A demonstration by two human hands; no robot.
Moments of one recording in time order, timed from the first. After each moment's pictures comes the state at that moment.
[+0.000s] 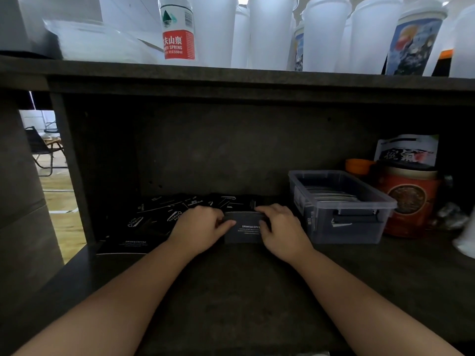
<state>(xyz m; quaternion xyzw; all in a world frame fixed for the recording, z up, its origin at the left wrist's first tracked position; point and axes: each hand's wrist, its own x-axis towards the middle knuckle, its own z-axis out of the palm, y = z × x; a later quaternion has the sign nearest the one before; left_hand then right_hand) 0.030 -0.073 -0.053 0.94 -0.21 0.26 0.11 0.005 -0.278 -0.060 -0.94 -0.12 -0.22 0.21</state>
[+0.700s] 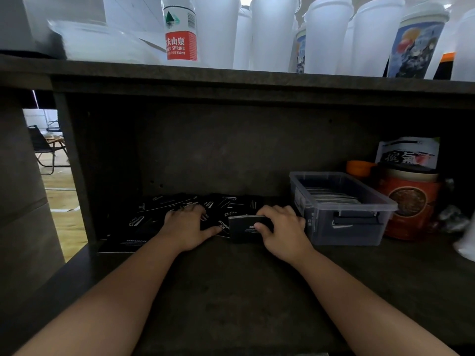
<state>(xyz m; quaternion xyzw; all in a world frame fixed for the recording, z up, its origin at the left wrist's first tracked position) 0.059 -0.045 -0.066 0.98 -0.09 0.13 0.08 0.001 -0.279 -0.060 -0.94 -0.12 -0.24 0.22</state>
